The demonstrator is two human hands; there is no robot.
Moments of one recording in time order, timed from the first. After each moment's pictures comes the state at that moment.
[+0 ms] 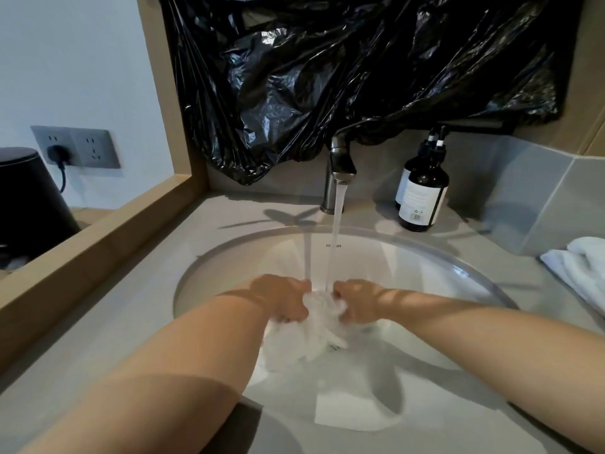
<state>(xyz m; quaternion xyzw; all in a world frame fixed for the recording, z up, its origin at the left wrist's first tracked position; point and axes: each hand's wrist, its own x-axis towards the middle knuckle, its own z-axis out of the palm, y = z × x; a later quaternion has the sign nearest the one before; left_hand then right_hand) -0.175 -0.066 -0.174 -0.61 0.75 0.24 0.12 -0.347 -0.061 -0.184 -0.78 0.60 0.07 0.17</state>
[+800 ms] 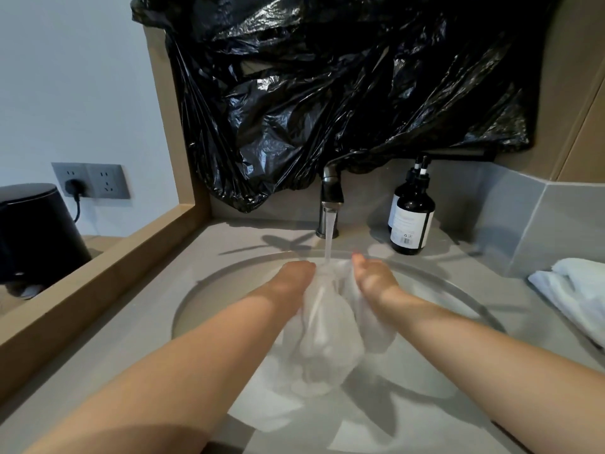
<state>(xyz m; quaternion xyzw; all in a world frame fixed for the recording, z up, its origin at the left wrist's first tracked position) -0.213 -0.041 -0.114 -0.62 0.41 0.55 -0.39 -0.347 -0.055 -0.121 -0.50 0.68 -0.38 0.38</state>
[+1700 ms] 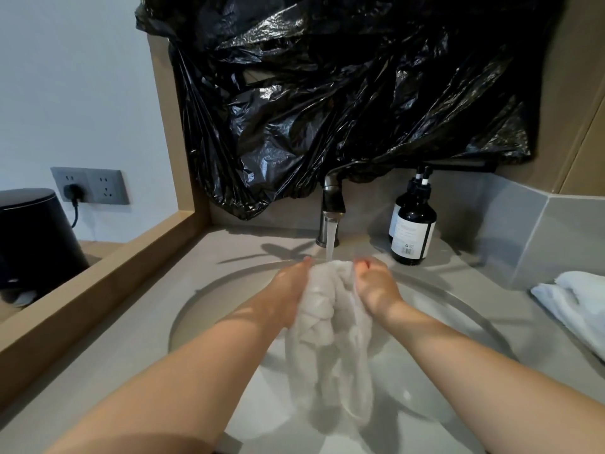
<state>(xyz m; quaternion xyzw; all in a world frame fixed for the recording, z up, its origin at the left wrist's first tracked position) -0.207 -0.051 -0.117 -0.53 0.33 0.62 -0.46 -0.345 -0.061 -0.121 -0.56 0.67 -0.41 0.27</state>
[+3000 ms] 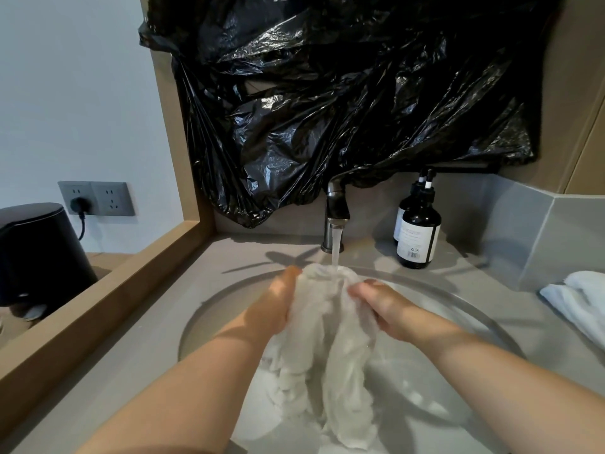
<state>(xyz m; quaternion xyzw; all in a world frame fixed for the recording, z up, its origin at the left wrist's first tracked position) -0.181 -0.050 -0.126 -0.50 0.41 0.60 -0.47 -0.354 -0.067 -0.139 -0.50 0.58 -0.37 0.53</state>
